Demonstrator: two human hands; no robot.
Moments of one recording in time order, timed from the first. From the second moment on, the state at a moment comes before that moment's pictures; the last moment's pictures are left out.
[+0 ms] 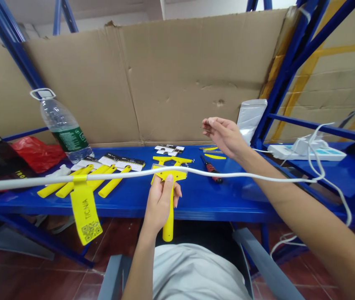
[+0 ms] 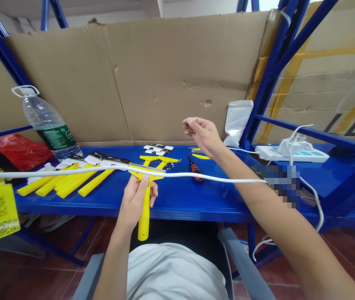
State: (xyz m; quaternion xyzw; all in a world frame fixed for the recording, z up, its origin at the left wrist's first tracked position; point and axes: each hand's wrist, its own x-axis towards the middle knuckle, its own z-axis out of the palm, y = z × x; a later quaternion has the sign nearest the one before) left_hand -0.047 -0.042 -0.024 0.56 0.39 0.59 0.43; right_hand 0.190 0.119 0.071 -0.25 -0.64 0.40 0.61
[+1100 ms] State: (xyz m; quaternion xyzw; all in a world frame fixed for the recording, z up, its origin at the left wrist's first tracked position) left_hand -0.048 -0.031 -0.021 0.51 0.40 0.59 0.48; right_hand 0.133 0.055 0.027 -0.18 -0.84 0.36 0.36
